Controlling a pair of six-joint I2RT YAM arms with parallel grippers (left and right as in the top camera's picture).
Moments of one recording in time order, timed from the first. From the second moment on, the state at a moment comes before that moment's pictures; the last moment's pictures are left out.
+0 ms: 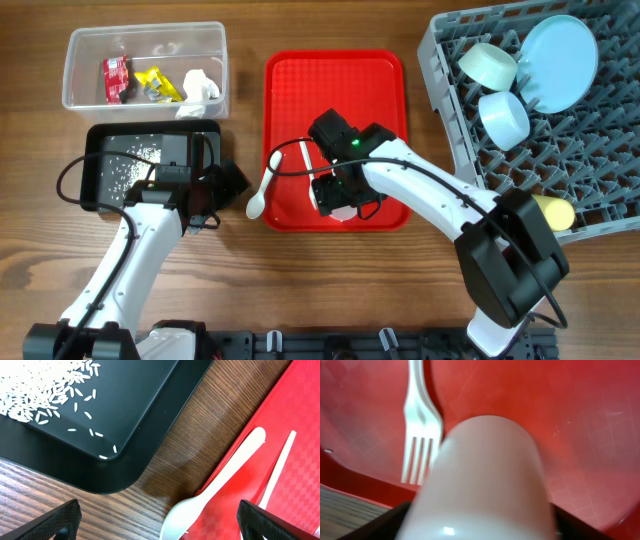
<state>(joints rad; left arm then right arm) -0.08 1.34 0.76 -0.63 0.12 -0.77 0.68 1.88 1.31 -0.93 -0.07 0.38</state>
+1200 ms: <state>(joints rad) -0.08 1.34 0.76 -0.63 0.12 -0.77 0.11 1.46 1.46 -1.33 -0.08 0.28</state>
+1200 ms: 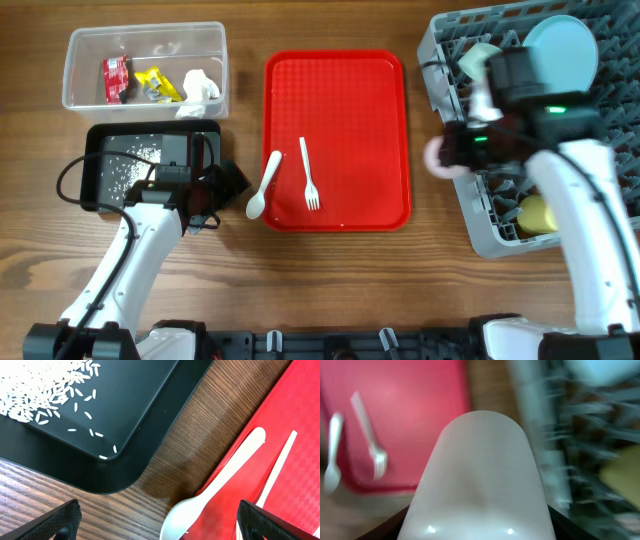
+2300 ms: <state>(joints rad) -0.08 1.34 0.76 -0.63 0.12 -0.77 -0.66 1.56 1.47 -1.22 -0.08 0.24</state>
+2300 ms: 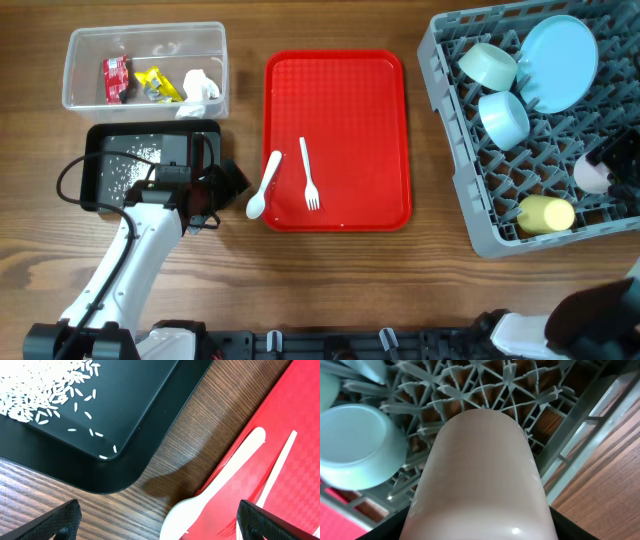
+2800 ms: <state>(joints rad) -0.08 1.34 0.76 -0.63 0.12 -0.77 -0.71 1.78 1.49 -1.20 -0.05 0.24</state>
